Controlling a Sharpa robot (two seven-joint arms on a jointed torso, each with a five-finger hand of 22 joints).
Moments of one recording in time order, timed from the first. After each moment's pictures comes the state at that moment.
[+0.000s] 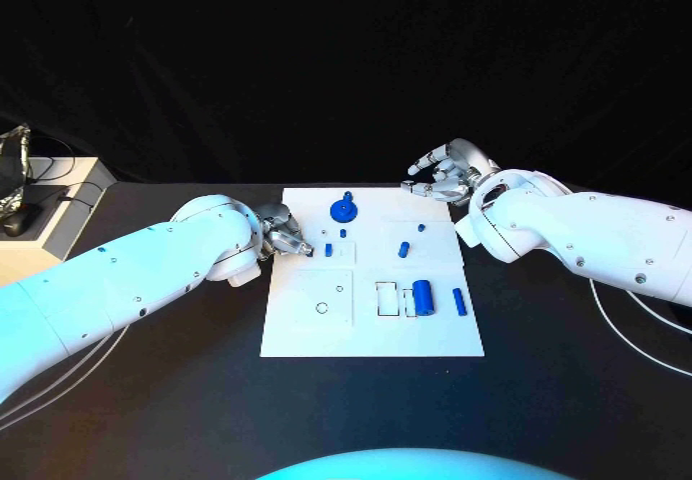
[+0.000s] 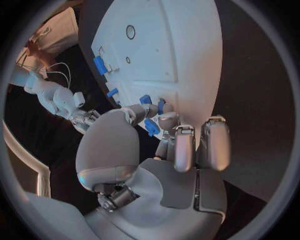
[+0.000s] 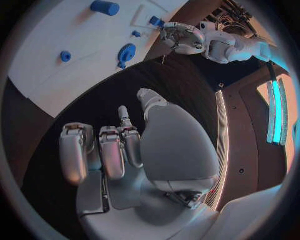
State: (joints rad) left arm 1.18 -0.56 0.09 1.23 -1.15 0.07 -0.44; left_hand 1.08 -0.20 0.76 0.15 0.48 0.87 0.06 0.69 0.92 1.27 -0.02 1.15 0.87 1.46 -0.07 1.54 1.31 0.07 1.41 0.04 1.47 1.31; right arm 1.30 -0.83 -0.07 1.45 -0.92 -0.58 -0.17; right_hand 1.38 -0.20 0.19 0.29 0.40 0.89 0.18 0.17 0.31 1.46 0.09 1.51 1.31 1.47 0.01 1.57 1.31 0.02 1.47 0.12 1.45 1.31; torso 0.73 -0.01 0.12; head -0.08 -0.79
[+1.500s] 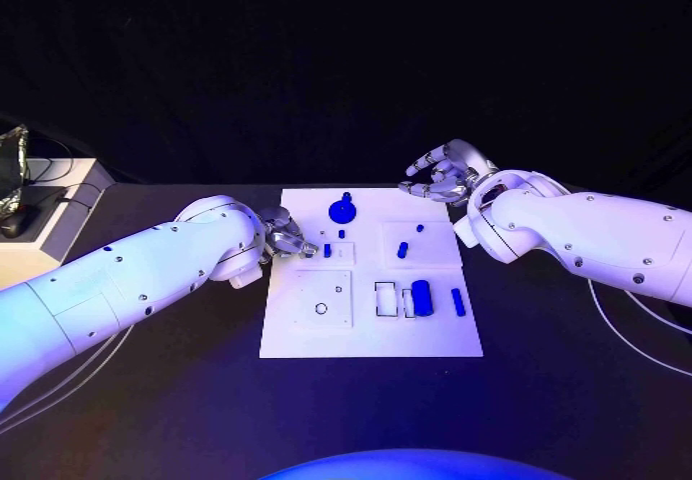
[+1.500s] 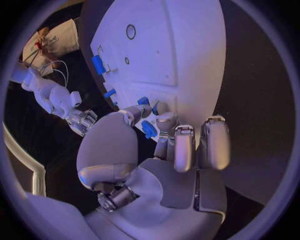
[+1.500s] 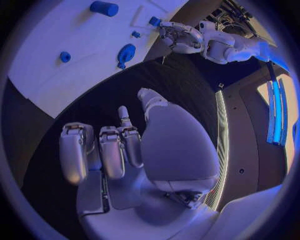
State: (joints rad) left arm 1.18 -0.54 0.08 1.21 -1.13 0.08 -0.48; left_hand 1.00 -0.23 0.54 0.21 0.48 0.92 0.04 0.65 0.89 1.29 -0.03 1.15 0.90 1.47 -0.08 1.55 1.31 0.07 1.40 0.03 1.46 1.31; right arm 1.30 -0.83 -0.07 1.45 -0.92 -0.58 -0.17; right_hand 1.38 -0.20 0.19 0.29 0.40 0.89 0.18 0.17 0.31 1.46 0.09 1.51 1.31 1.47 0.01 1.56 1.31 0.02 1.47 0.12 1.45 1.31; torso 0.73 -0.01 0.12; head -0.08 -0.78
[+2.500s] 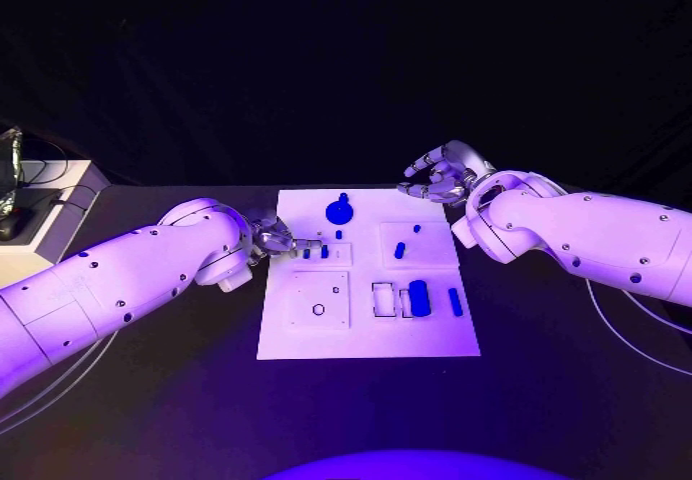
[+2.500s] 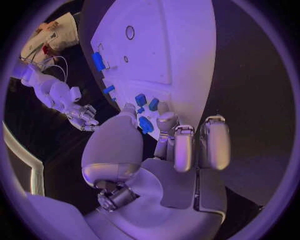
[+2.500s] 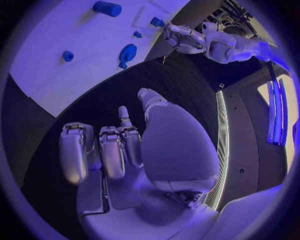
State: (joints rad) left arm 1.18 -0.58 0.10 1.25 -1.10 0.04 -0.50; left_hand 1.00 -0.11 -0.07 0.30 0.05 0.93 0.04 0.63 0.89 1.29 -0.03 1.14 0.92 1.47 -0.08 1.55 1.31 0.07 1.41 0.04 1.46 1.31; right arm 1.30 -0.84 -0.07 1.45 -0.92 -0.58 -0.16; right_hand 1.38 -0.20 0.19 0.29 0.40 0.89 0.18 0.17 0.31 1.46 0.09 1.51 1.31 1.47 0.01 1.56 1.31 0.02 1.47 0.12 1.45 1.31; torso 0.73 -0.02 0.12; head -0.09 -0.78
